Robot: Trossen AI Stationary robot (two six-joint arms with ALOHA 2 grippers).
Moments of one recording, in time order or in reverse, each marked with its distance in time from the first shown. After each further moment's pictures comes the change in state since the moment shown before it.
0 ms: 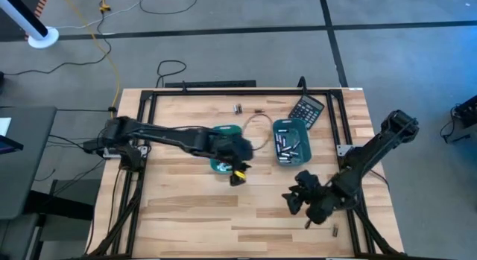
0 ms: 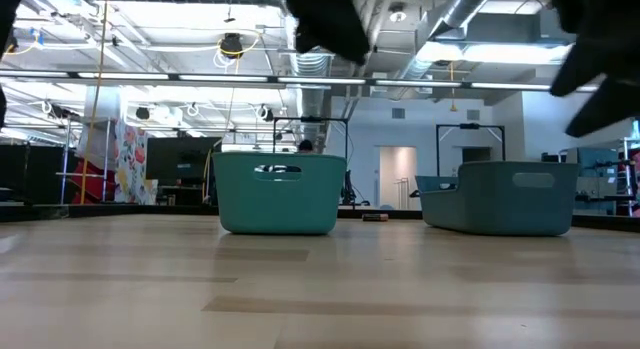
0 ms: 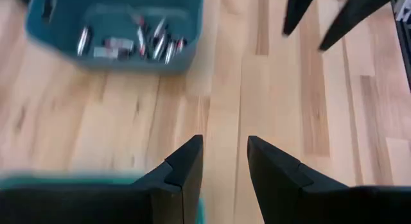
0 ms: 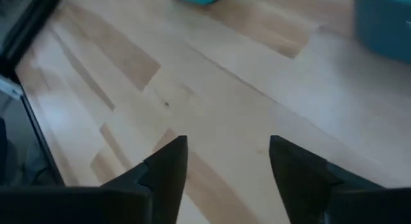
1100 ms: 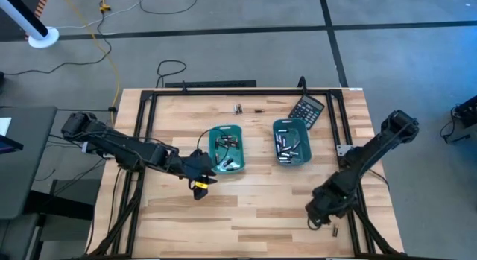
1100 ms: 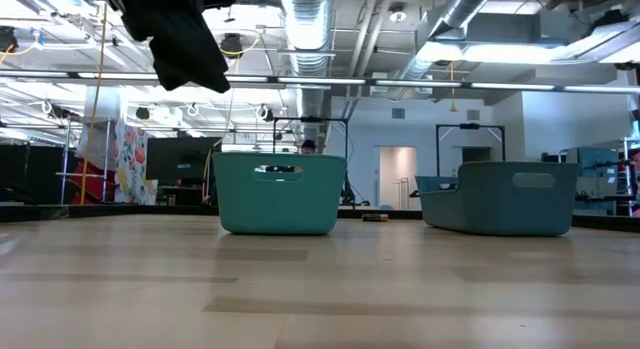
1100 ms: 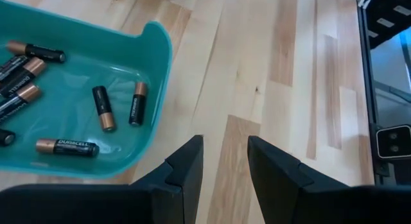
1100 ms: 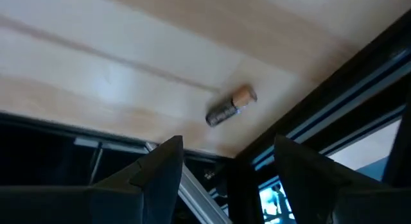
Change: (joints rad) left arm -0.196 -0.483 -0.720 0.312 -0.079 -0.376; right arm -0.036 0.000 -0.019 -0.260 -1.190 0.330
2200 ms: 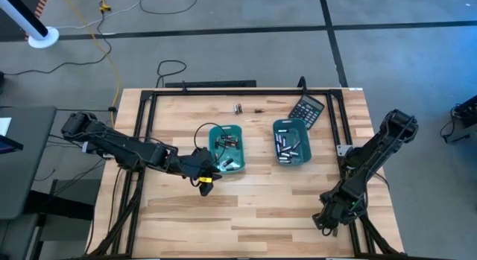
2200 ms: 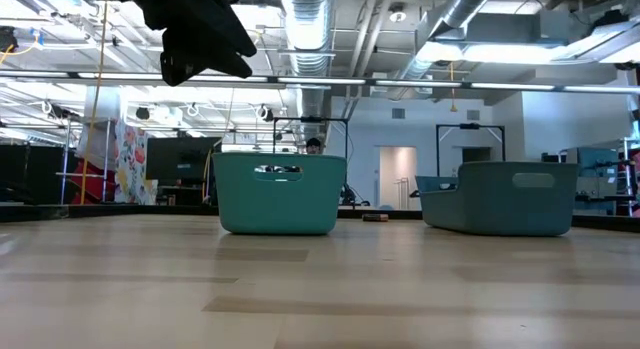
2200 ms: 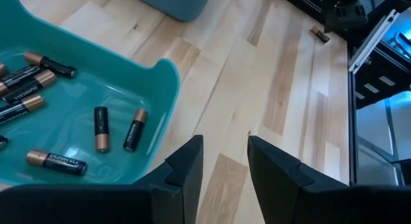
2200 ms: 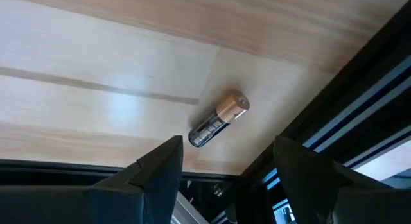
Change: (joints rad) left arm 0.000 0.001 0.001 0.100 -0.093 -0.153; right arm 0.205 0.015 -0.156 0.307 0.068 0.368
